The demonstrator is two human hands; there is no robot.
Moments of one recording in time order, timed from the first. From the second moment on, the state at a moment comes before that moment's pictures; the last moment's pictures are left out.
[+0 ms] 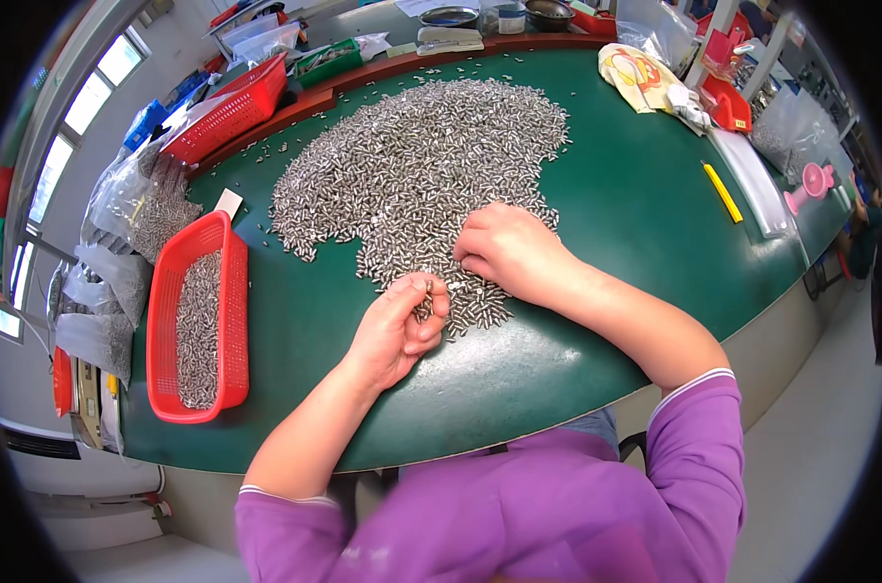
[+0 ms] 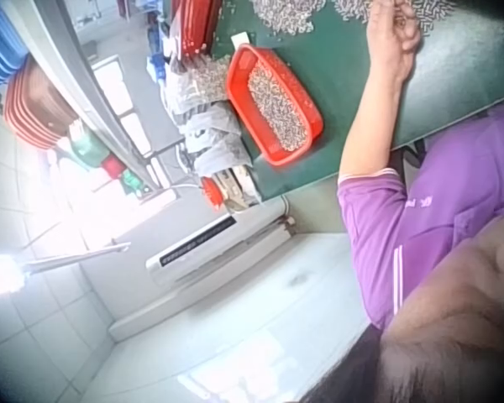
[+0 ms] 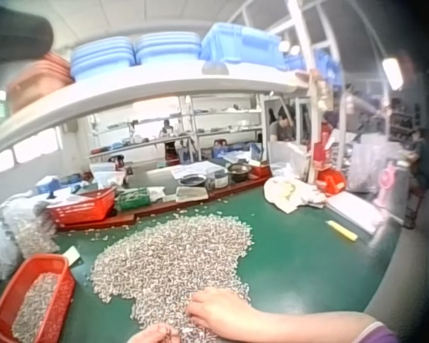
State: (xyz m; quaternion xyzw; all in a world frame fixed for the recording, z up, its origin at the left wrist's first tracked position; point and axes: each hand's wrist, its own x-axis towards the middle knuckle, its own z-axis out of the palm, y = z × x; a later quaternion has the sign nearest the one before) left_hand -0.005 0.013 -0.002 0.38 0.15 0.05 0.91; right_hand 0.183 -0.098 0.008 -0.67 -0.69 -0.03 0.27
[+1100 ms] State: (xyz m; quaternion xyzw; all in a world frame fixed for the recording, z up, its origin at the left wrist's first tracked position) left_hand -0.005 0.009 0.000 0.42 0.18 0.05 0.89; right_hand 0.182 -0.098 0.010 -0.69 -0.68 -0.02 0.25
